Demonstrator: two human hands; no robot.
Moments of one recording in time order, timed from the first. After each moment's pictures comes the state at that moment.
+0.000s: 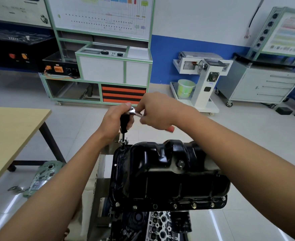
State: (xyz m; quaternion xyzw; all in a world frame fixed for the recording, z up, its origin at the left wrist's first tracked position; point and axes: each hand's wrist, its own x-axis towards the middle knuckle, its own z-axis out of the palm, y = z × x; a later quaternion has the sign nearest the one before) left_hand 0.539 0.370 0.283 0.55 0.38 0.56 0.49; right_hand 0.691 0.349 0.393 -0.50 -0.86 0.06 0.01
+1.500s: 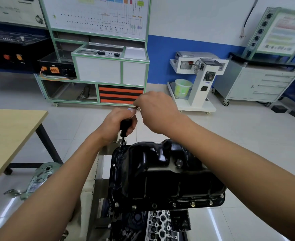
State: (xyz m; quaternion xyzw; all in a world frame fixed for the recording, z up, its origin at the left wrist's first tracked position) left_hand 0.536 0.367 0.285 0.63 0.37 0.46 0.51; right_hand 0.688 0.348 0.373 -0.49 -0.86 -0.15 0.07
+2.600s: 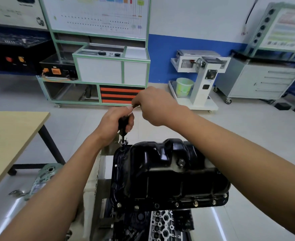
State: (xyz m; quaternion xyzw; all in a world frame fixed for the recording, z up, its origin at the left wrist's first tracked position) left_hand 0.531 0.366 0.284 0.59 0.39 0.49 0.51; right_hand 0.685 0.371 0.378 -0.50 -0.87 -0.06 0.04
